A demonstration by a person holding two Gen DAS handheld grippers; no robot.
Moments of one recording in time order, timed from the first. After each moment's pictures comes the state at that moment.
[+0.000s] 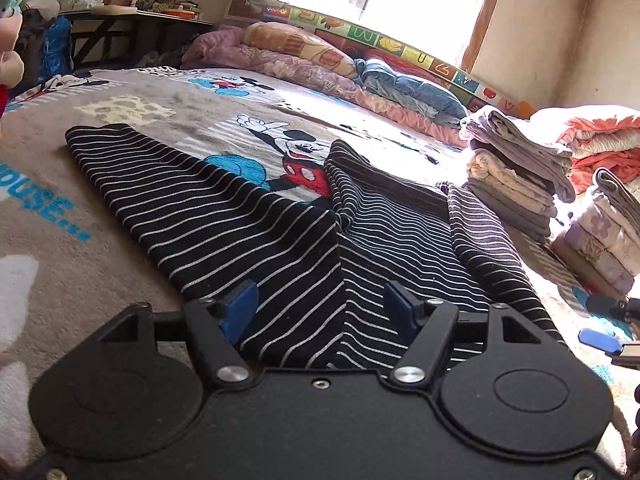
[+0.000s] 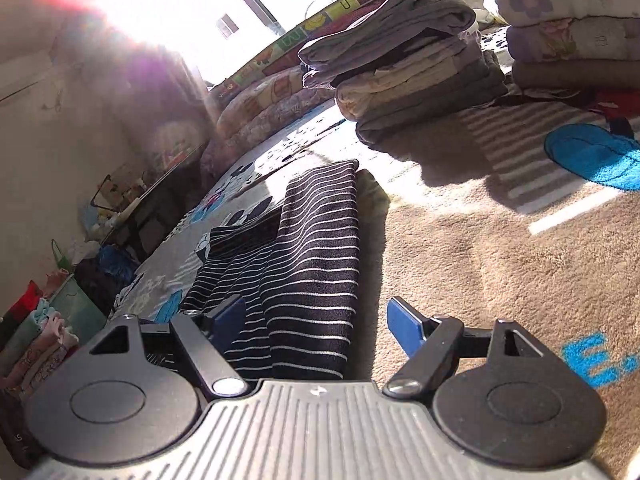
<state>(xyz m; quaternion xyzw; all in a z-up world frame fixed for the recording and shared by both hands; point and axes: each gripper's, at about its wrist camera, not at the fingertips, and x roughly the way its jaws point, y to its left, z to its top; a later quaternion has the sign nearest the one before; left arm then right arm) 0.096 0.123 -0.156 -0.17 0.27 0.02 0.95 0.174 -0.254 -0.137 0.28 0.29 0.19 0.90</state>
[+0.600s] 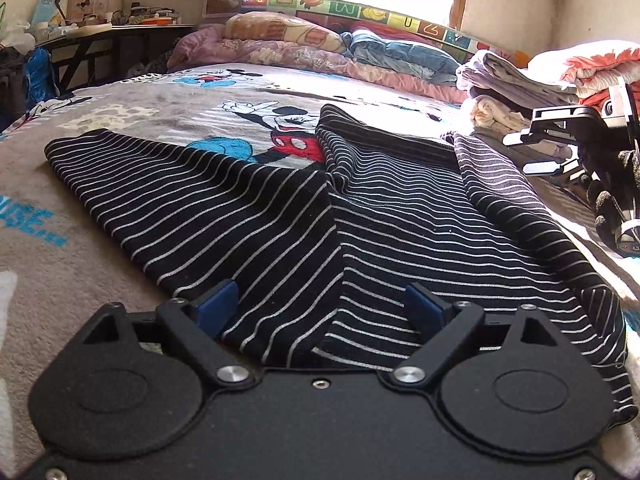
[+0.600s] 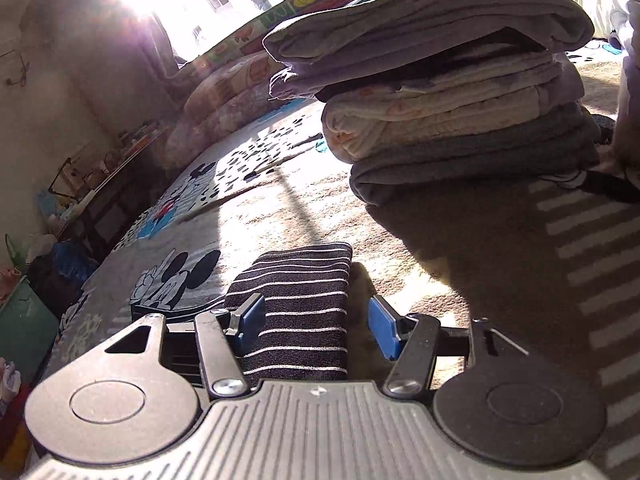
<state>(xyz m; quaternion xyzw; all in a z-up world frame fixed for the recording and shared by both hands) 0.105 0.098 -0.176 -0.08 0.28 0.02 0.96 0.366 -0.222 -0.134 0.23 0.33 0.17 0.90</state>
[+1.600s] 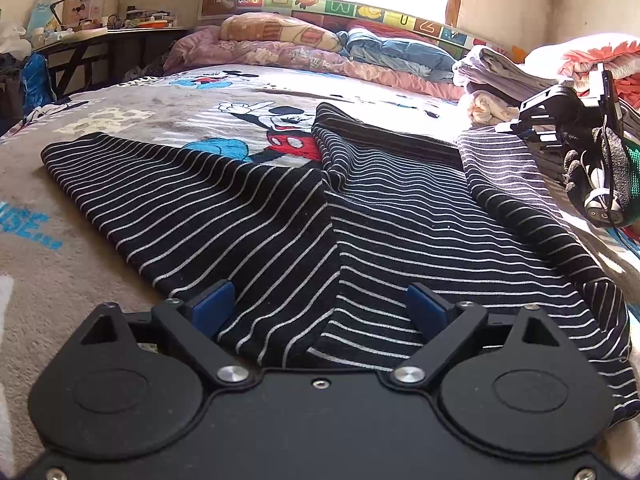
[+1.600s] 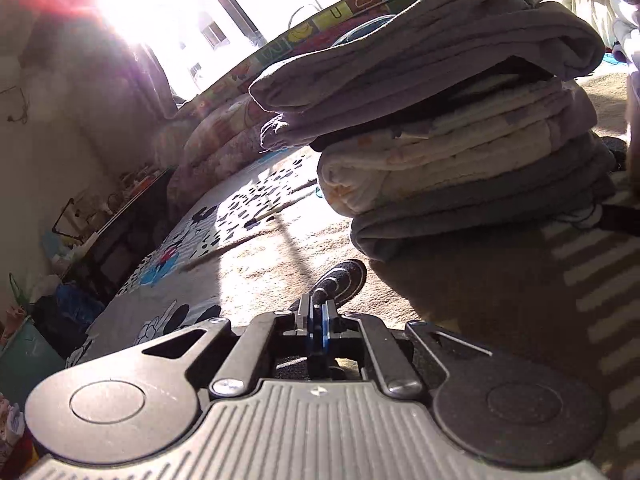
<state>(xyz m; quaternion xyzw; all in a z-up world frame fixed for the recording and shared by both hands) 0.107 0.094 -0.177 -0.07 0.28 0.02 0.96 0.383 -0.234 -0.121 0.26 0.27 0.15 0.91</state>
